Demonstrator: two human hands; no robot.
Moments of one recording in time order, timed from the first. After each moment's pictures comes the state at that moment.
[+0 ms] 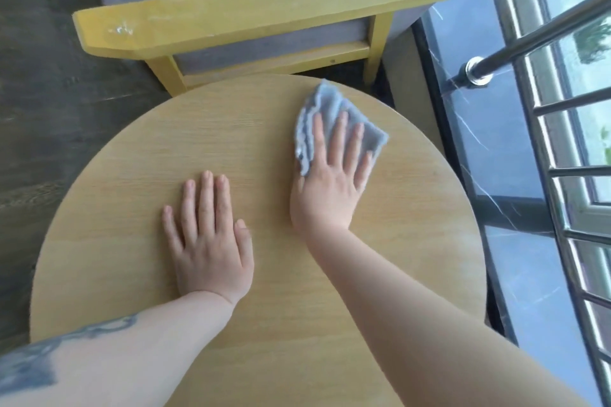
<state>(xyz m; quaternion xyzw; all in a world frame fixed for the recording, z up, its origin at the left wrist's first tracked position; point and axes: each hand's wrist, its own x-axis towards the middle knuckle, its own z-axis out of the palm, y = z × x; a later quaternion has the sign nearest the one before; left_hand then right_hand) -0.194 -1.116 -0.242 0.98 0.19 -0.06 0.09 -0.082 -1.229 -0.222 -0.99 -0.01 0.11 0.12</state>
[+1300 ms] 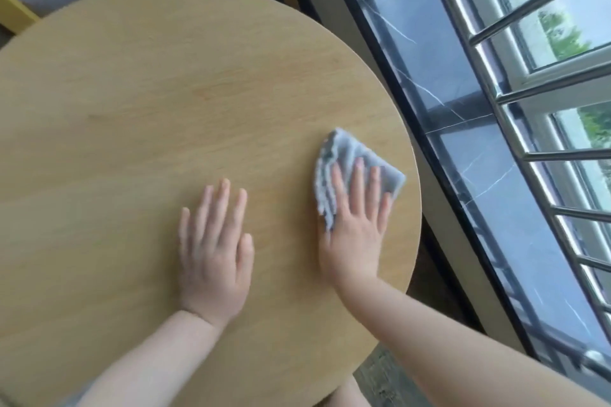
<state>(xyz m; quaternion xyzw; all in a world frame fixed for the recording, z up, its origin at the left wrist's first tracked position) -0.283 -1.205 -0.230 0.97 -0.03 -0.03 0.22 -0.259 -1.384 -0.223 -0.98 0.09 0.11 0.11</state>
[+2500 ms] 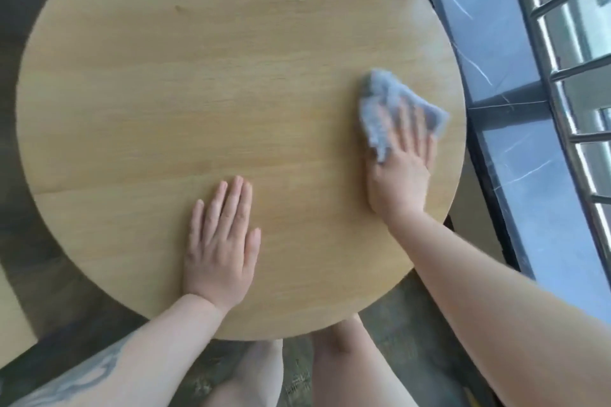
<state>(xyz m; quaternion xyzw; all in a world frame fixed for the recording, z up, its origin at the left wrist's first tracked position) -0.413 -1.173 -0.234 0.99 0.01 -0.09 0.13 -0.276 -1.407 -0.231 -0.99 0.03 0.09 0.12</state>
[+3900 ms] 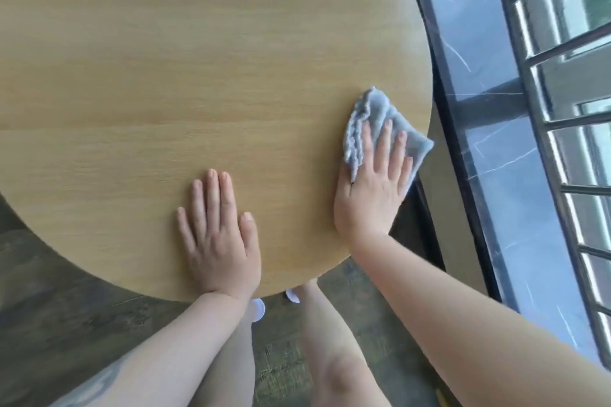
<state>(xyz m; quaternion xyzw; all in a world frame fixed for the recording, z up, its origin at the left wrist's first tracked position) -0.449 -1.271 -0.239 0.96 0.24 -0.06 0.14 -0.349 -1.429 -0.230 -0.99 0.05 0.07 0.11</state>
